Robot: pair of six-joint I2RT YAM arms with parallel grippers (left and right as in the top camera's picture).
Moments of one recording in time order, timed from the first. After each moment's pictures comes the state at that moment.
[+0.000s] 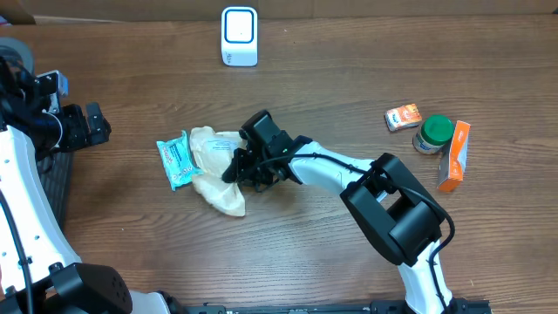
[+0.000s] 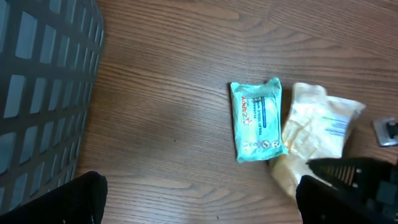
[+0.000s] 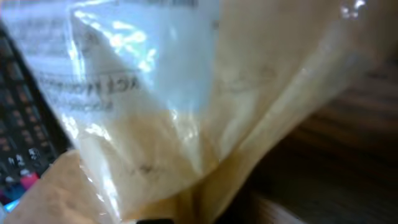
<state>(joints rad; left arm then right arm) 0.48 1.62 1.70 -1.31 0.20 0.17 0.72 2.16 1.35 -0.19 -0.57 0.87</state>
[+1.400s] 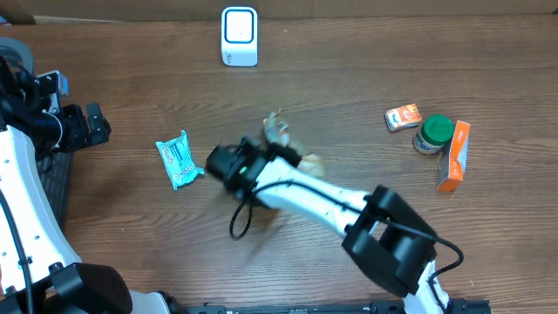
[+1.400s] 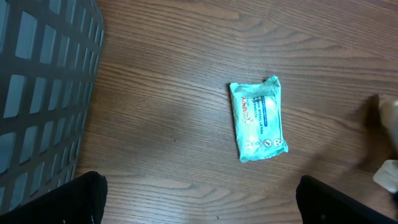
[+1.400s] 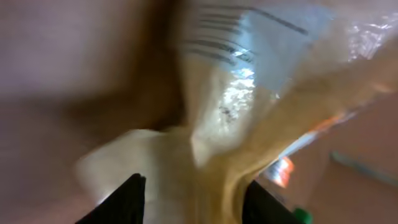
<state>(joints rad) 0.48 1.62 1.70 -1.31 0.20 0.17 0.98 2.09 1.58 -1.03 0.73 -0.04</state>
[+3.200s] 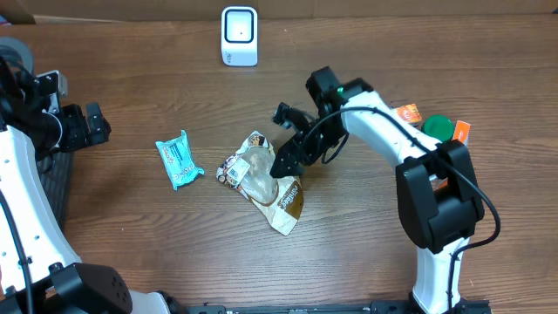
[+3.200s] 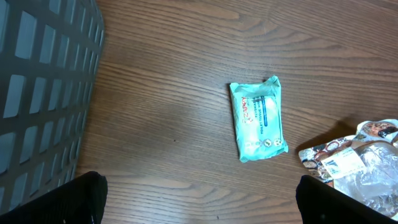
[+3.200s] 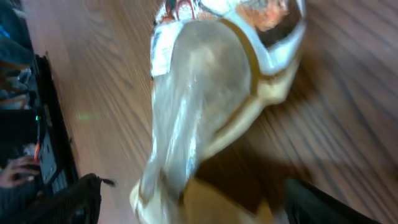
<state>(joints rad) 0.48 1.62 1.70 -1.31 0.20 0.17 0.44 2.10 1.55 -0.94 -0.75 -0.41</state>
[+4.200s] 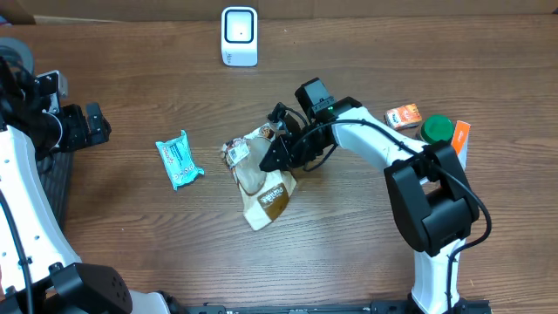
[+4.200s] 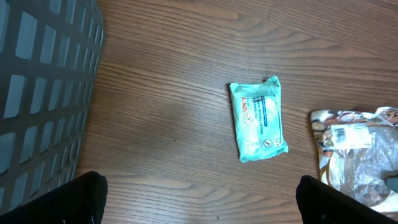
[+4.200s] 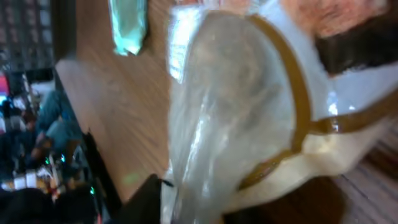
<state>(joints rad) 0.48 1.62 1.70 -1.31 0.20 0.17 0.49 2.10 1.43 -0.64 -0.81 0.15</state>
